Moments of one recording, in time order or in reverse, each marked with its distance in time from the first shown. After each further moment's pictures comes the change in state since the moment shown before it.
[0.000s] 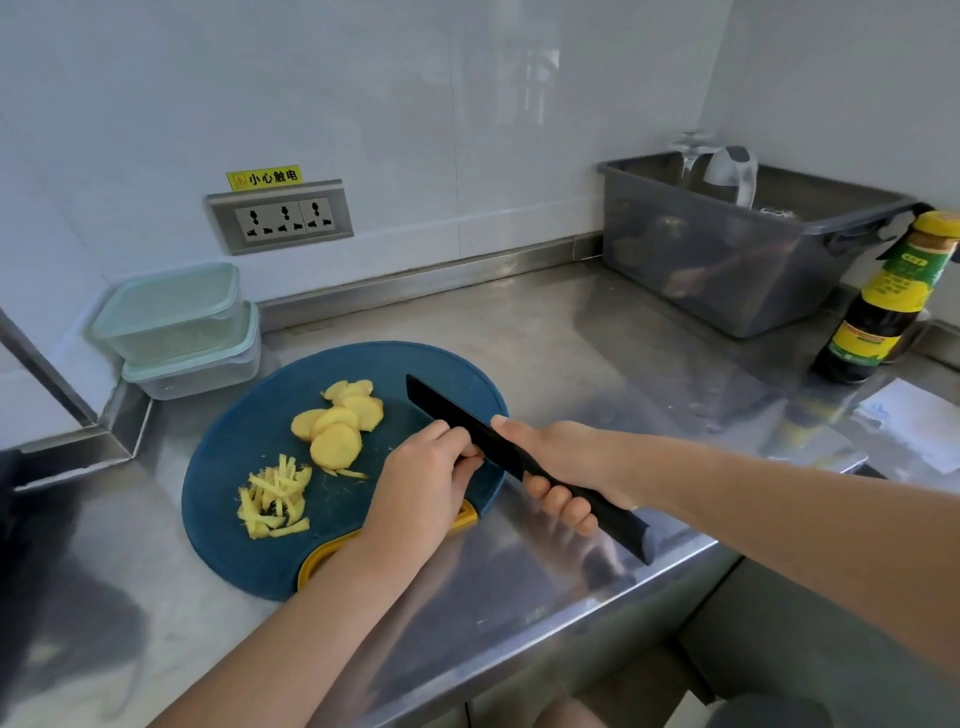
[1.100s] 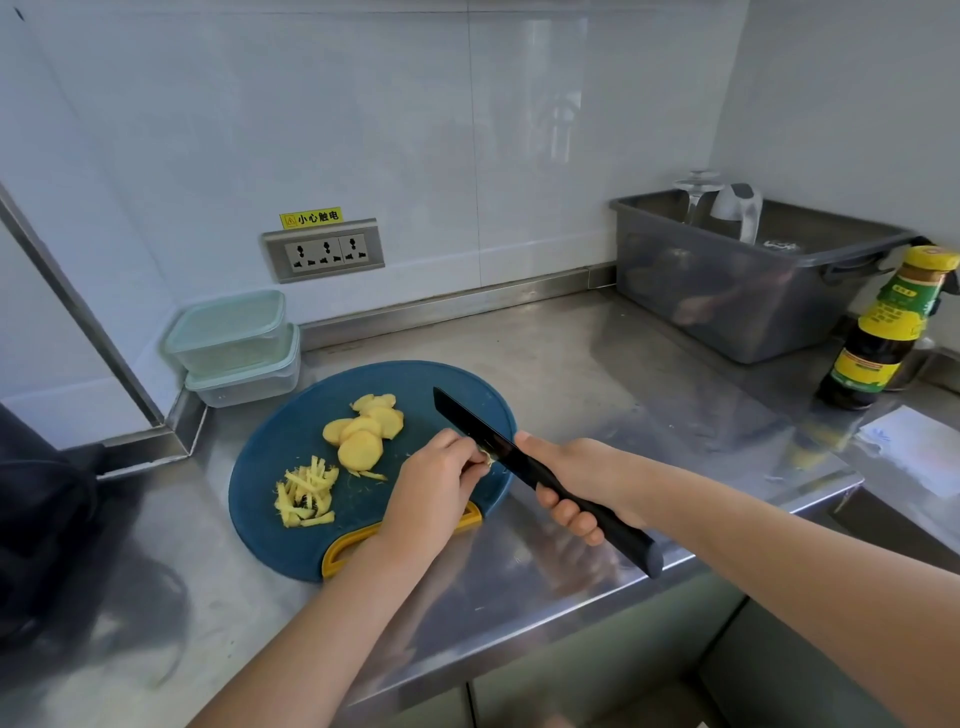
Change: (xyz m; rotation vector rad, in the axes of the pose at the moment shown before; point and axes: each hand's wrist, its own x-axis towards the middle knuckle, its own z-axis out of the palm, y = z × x) left_hand -0.003 0.011 -0.004 0.023 -0.025 -0.070; right_hand -0.026 0.016 -0.001 0.036 0.044 -0.123
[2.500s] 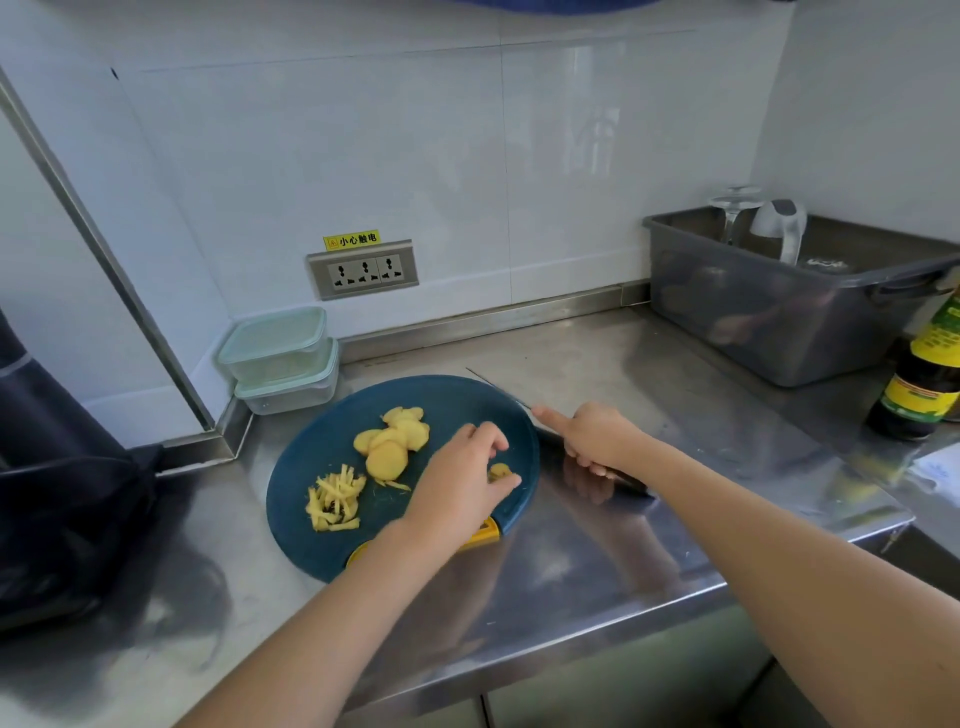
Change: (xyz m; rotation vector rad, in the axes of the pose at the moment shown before) left_hand 0.017 0.014 -0.013 0.059 -0.162 -0.145; right_hand 0.073 -0.019 -0.040 -0.406 0.405 -0.301
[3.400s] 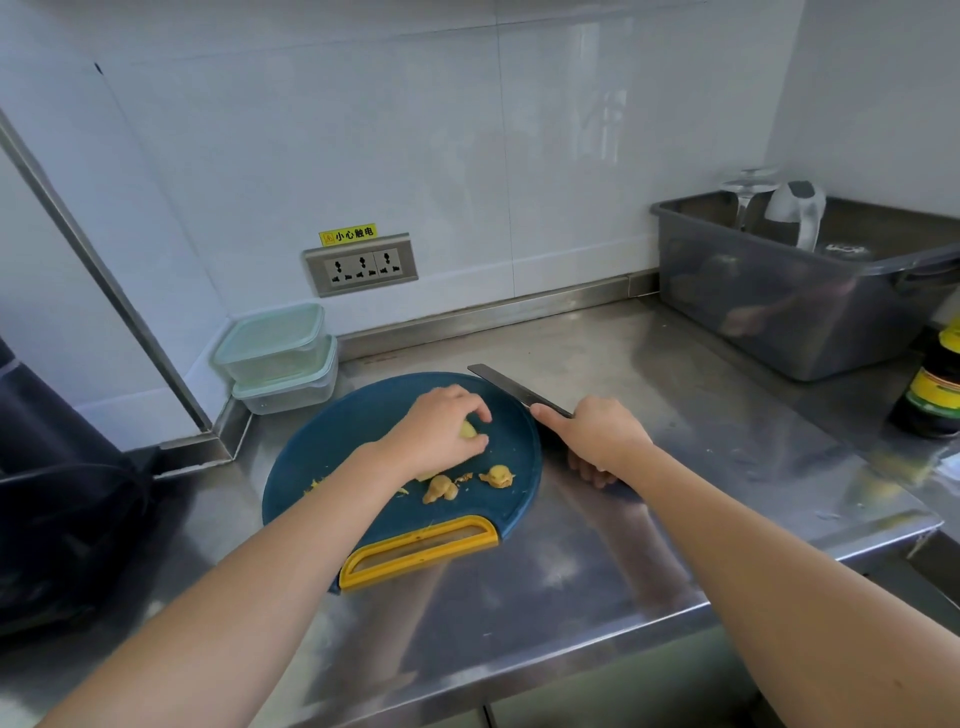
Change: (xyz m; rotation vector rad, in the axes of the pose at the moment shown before) left_hand 0.061 -0.037 -0.023 0.182 -0.299 0.064; right_hand 0.017 0.009 0.008 -0.103 0.084 -0.039
